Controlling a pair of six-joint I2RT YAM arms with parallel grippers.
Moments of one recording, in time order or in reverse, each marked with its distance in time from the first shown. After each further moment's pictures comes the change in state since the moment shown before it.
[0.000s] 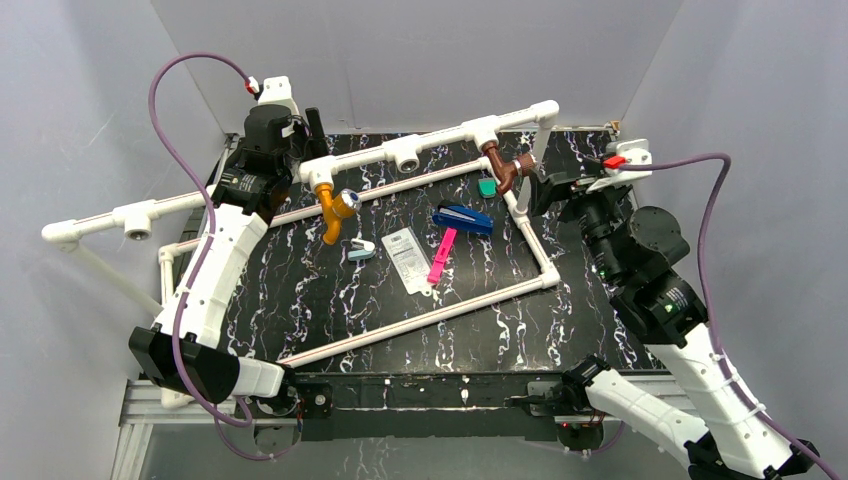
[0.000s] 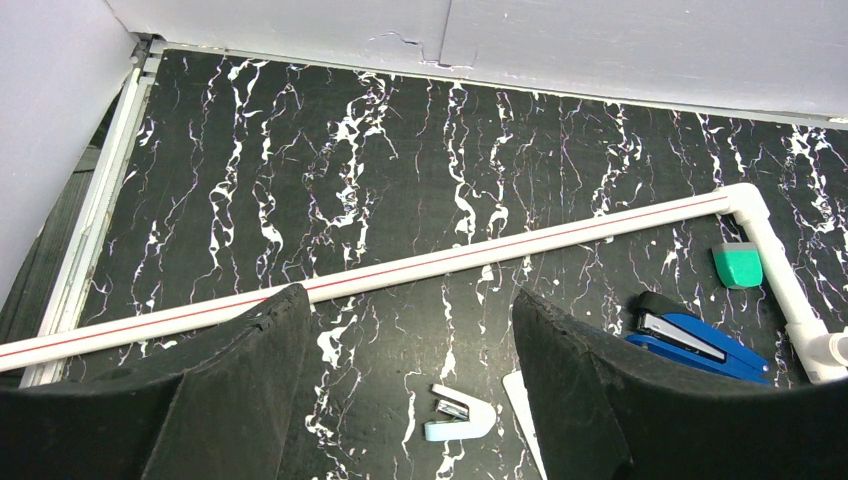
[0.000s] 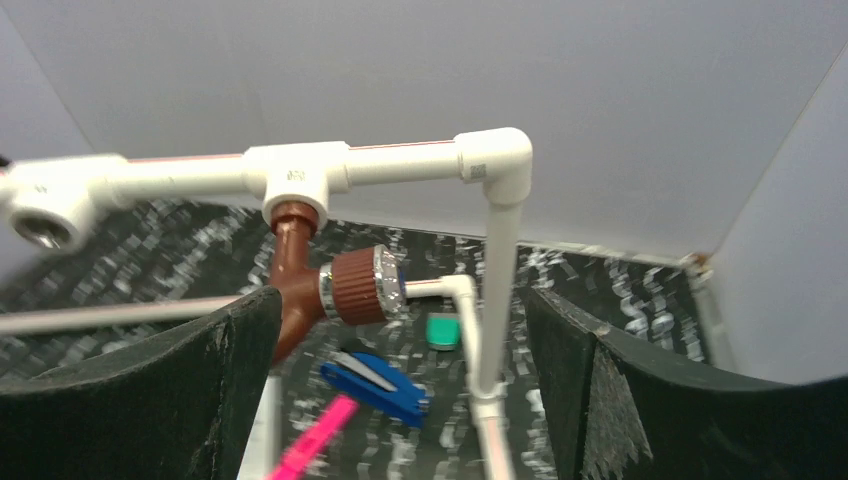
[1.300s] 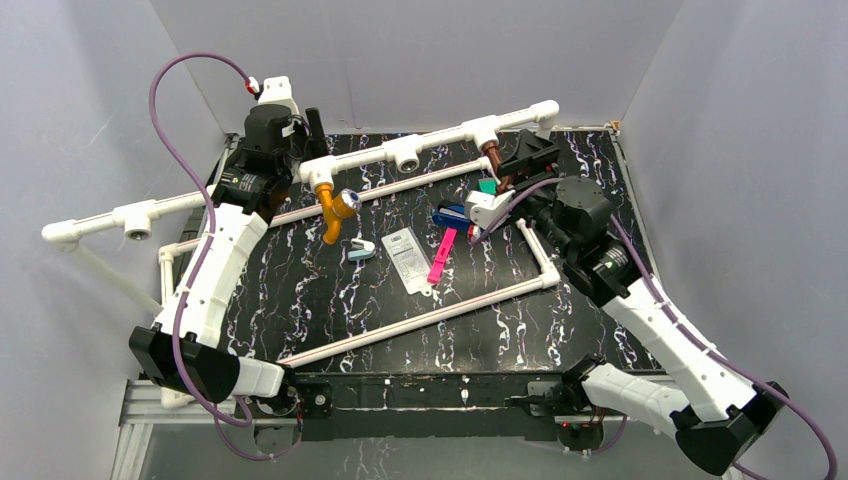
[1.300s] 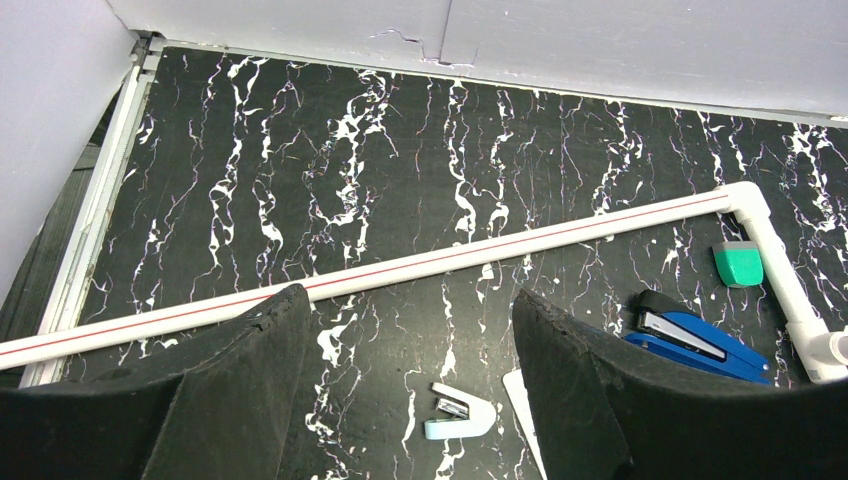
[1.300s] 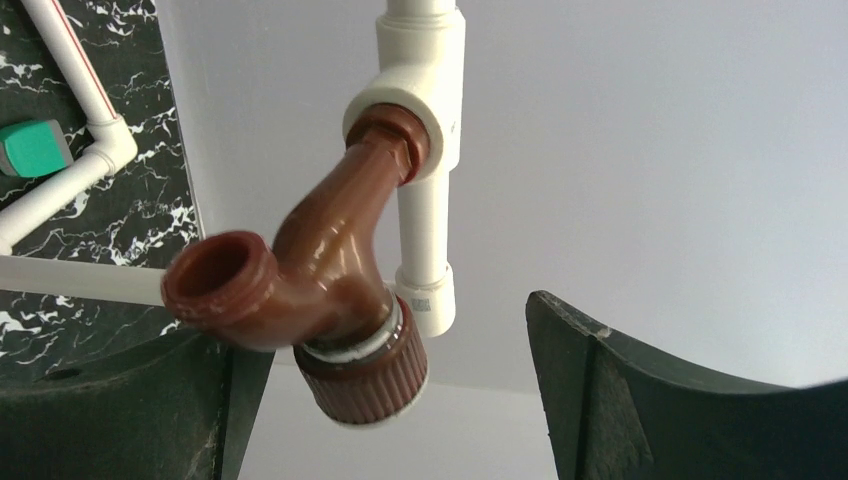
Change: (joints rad) left arm 0.000 0.003 0.004 -0.007 0.000 -0.001; right arm 0.002 0.206 -0.040 0.017 -0.273 -1.542
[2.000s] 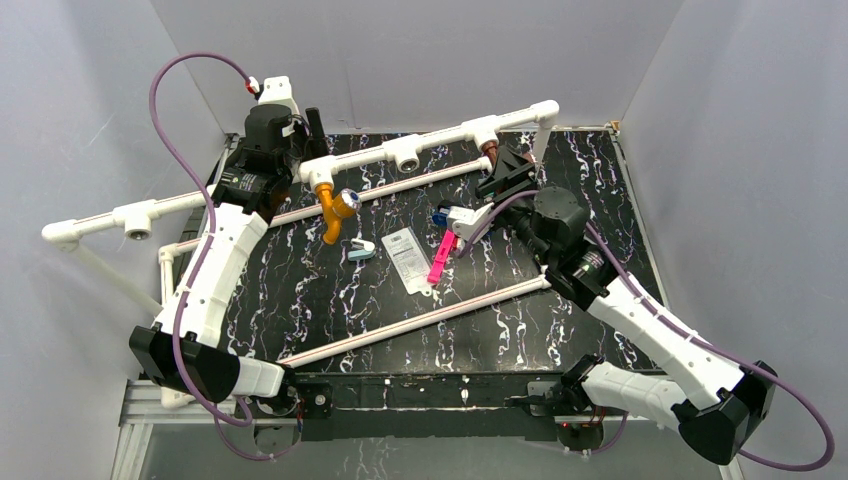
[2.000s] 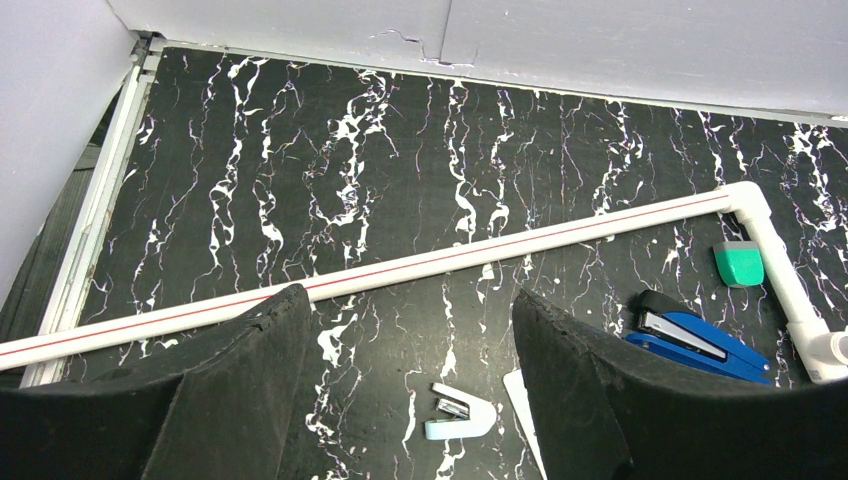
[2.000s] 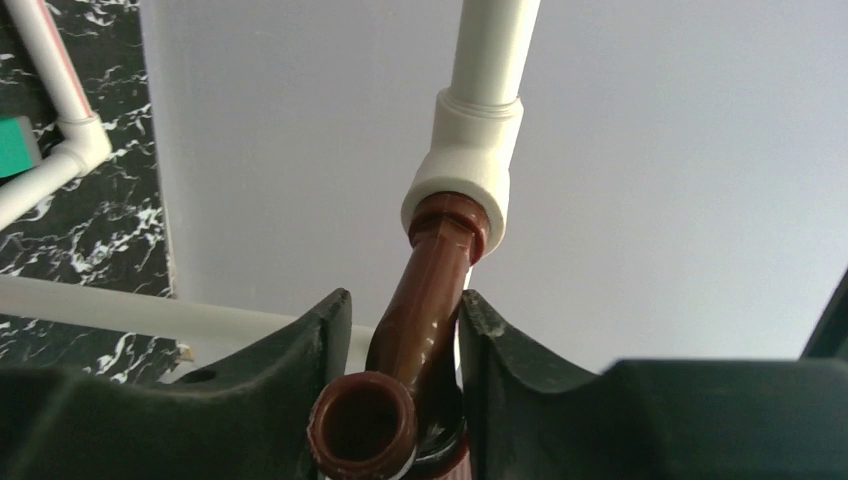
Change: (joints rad) left arm 0.000 0.002 0.001 0.000 0.000 0.001; right arm 0.086 0.050 -0.101 0.154 0.076 -0.121
